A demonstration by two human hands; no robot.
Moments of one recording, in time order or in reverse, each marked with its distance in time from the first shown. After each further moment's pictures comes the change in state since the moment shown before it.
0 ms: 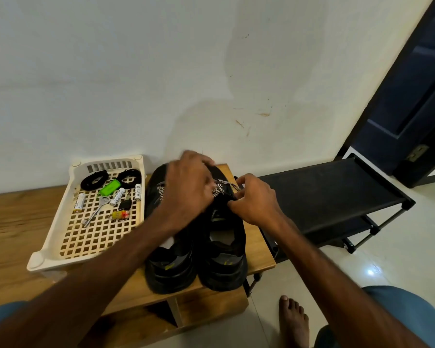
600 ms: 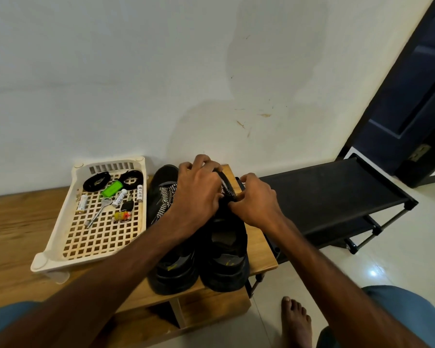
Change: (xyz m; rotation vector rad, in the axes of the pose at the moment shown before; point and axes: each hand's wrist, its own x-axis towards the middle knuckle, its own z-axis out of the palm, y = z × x) left_hand -0.005 0.012 0.009 0.150 -0.098 0.110; right_hand -0.002 -0.003 0.002 -0.034 0.027 -0.005
